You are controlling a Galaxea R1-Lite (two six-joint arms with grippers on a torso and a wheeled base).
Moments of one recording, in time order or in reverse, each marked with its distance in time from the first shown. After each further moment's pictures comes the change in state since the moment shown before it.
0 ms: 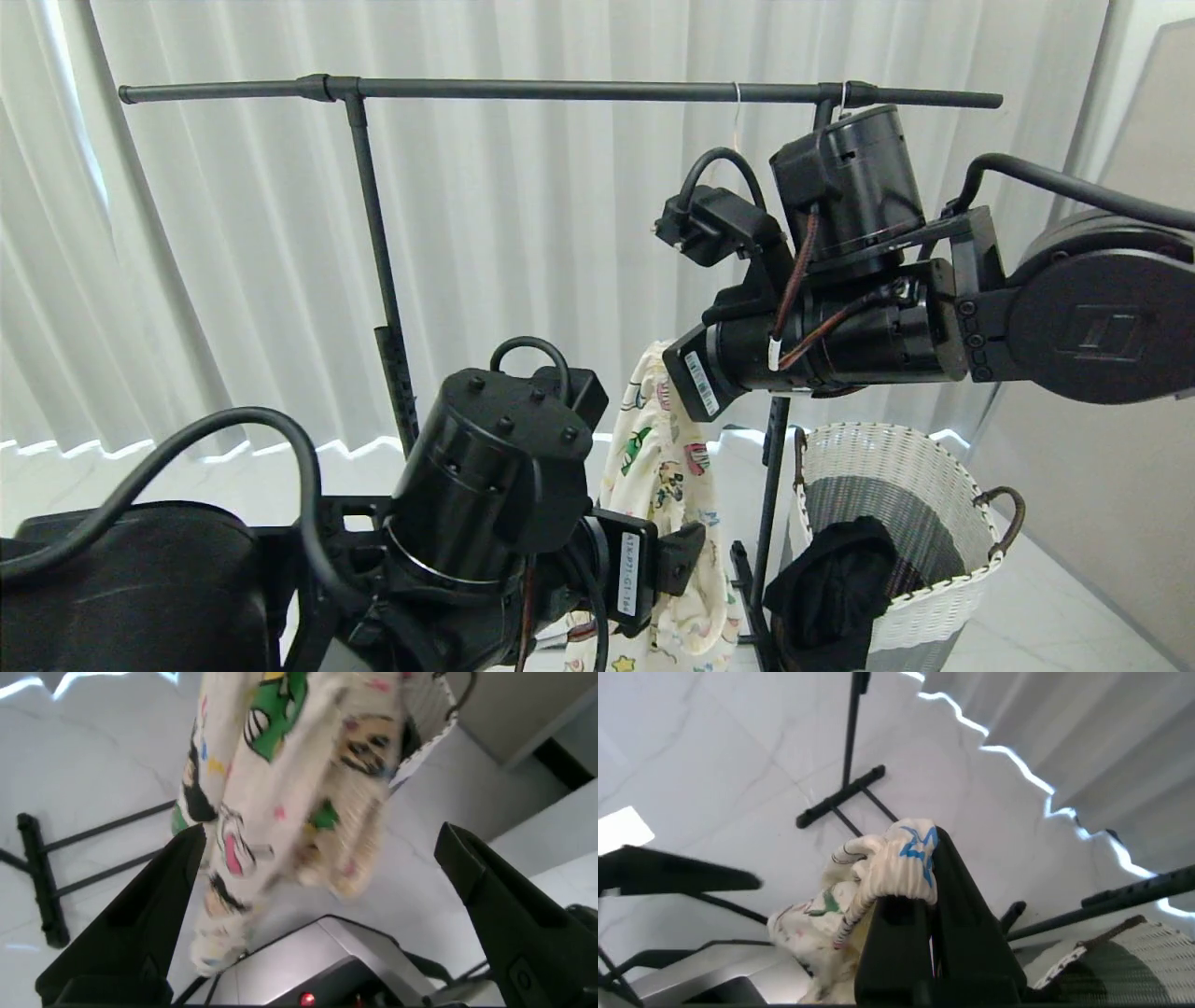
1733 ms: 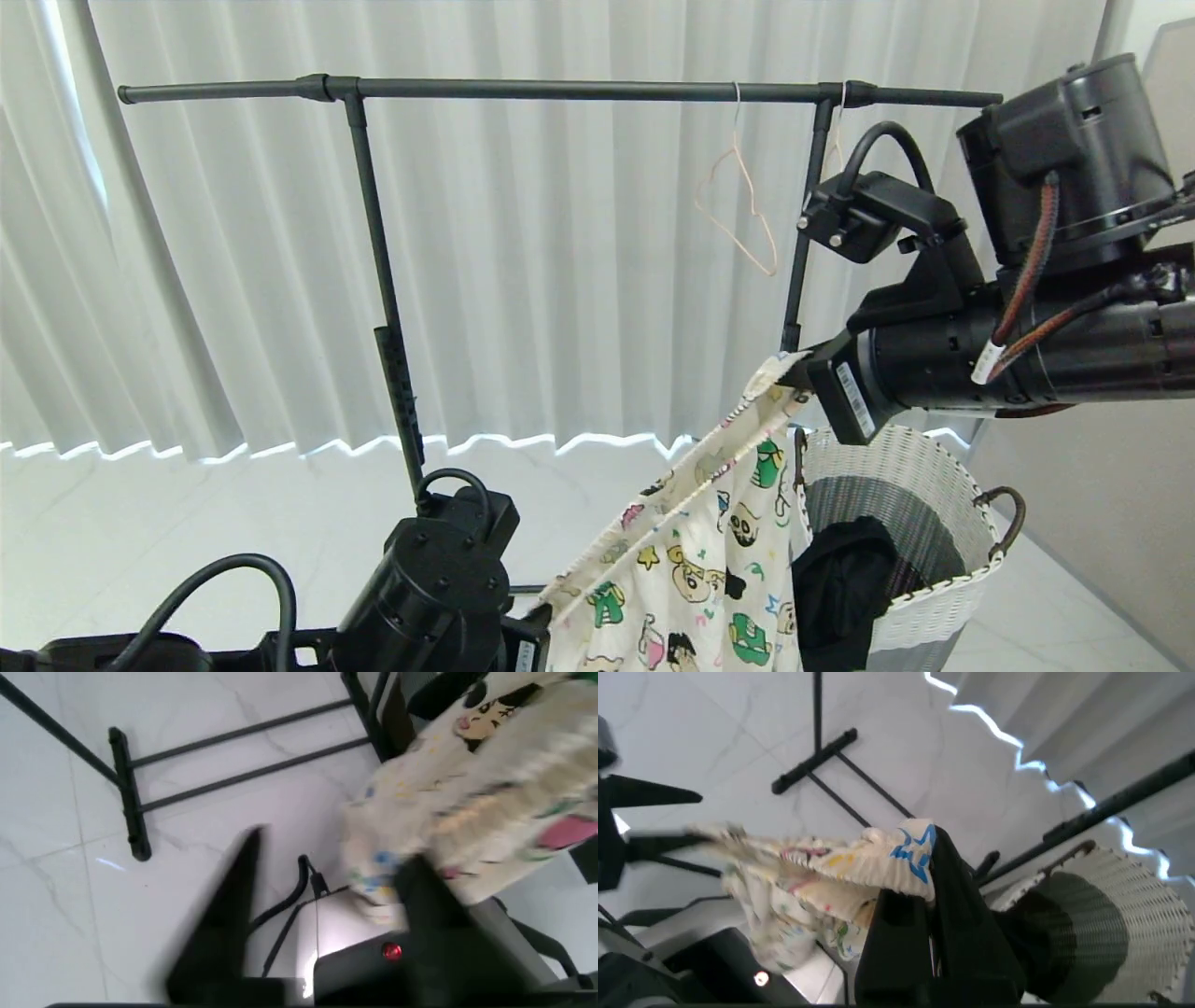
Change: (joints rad) left arm 0.071 -0.007 0.388 -0.181 0.076 0.010; right arm -0.060 -0.255 0.181 0.147 -0.064 -0.001
